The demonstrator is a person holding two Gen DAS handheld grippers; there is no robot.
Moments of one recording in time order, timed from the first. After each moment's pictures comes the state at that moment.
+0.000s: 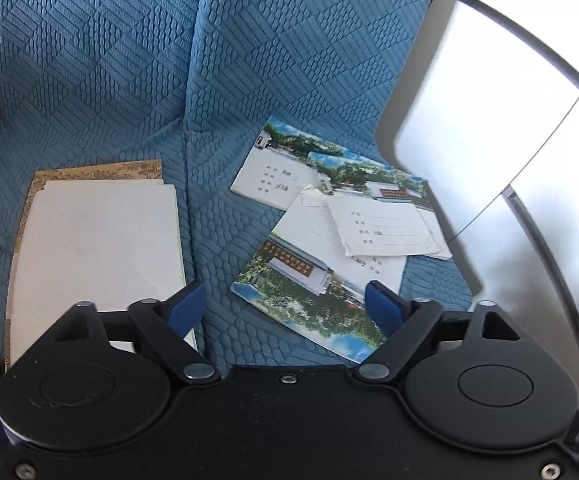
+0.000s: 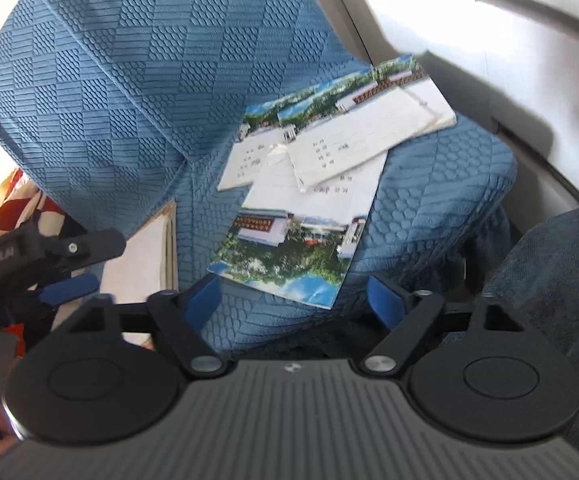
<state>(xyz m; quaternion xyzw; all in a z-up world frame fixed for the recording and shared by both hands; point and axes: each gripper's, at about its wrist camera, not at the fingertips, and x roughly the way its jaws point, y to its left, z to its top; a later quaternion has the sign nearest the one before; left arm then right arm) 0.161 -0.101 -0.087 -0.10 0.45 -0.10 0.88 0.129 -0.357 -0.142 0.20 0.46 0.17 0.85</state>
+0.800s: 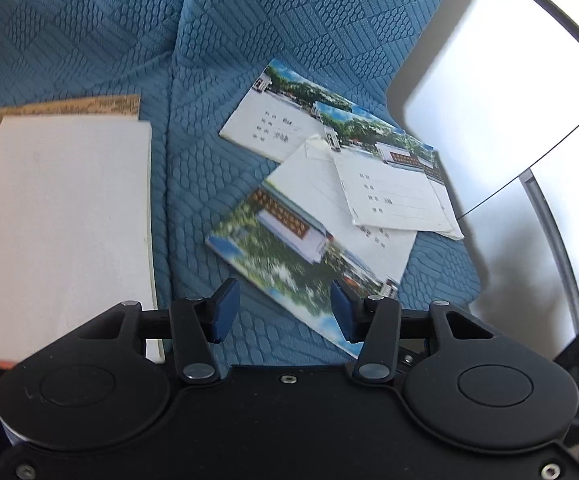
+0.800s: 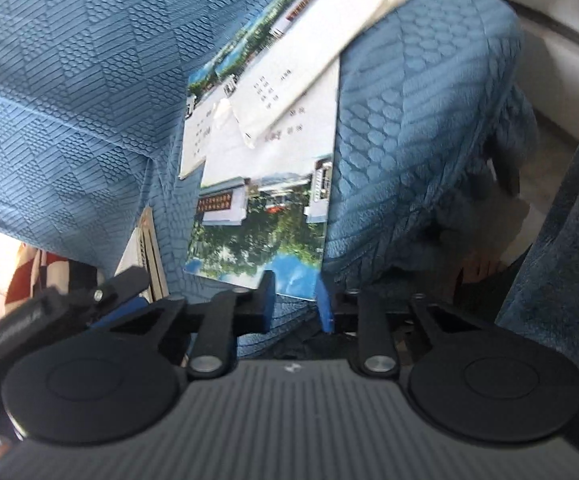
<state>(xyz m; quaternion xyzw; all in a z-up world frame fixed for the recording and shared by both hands) 0.188 -0.108 -0.146 -0.15 0.51 -0.11 0.84 0.169 -0.362 -0.219 0.36 0.53 0.14 0.75</state>
